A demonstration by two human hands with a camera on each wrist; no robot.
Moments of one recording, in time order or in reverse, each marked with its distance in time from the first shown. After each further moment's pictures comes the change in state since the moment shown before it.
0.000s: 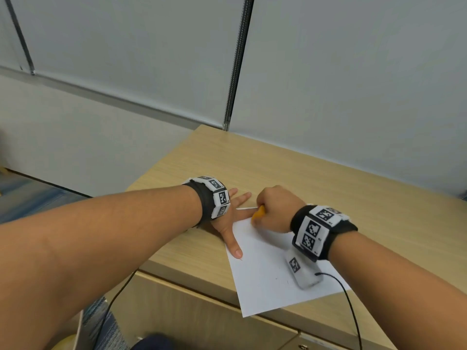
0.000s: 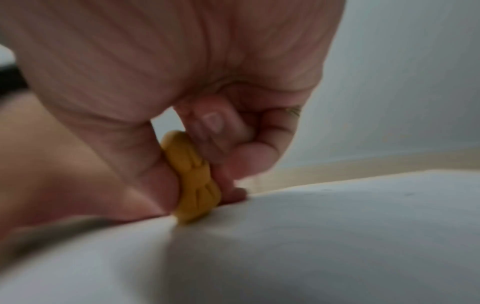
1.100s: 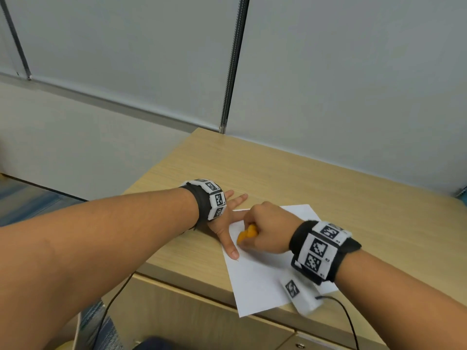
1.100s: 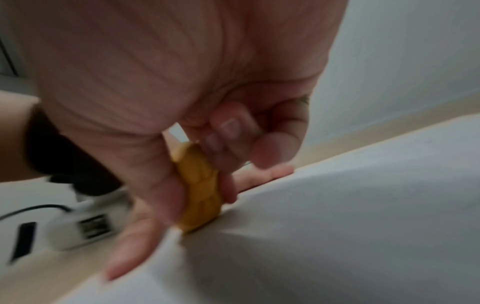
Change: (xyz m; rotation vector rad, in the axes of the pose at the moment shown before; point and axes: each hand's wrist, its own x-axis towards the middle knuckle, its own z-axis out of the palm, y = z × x) left_hand -0.002 0.000 -0.001 -0.003 -0.010 -0.009; right_hand -0.028 -0.013 0.010 0.013 -0.106 -0.086
